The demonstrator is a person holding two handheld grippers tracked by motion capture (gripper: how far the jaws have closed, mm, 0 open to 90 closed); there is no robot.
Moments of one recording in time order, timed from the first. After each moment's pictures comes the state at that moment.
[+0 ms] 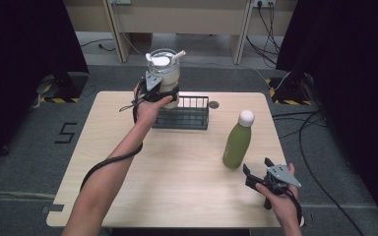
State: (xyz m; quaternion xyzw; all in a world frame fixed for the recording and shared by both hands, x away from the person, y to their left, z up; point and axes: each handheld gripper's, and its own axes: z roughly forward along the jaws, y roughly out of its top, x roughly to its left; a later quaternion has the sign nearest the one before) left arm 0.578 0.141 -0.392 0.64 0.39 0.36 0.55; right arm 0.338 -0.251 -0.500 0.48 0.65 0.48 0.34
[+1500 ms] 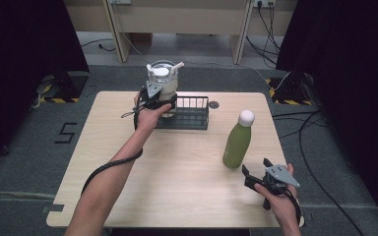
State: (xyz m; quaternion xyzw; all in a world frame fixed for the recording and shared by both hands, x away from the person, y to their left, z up) left arm 0.584 0.146 -0.432 0.66 0.41 0.35 0.52; right arm 0.339 -0.248 -0.503 0.48 0.65 0.48 0.34
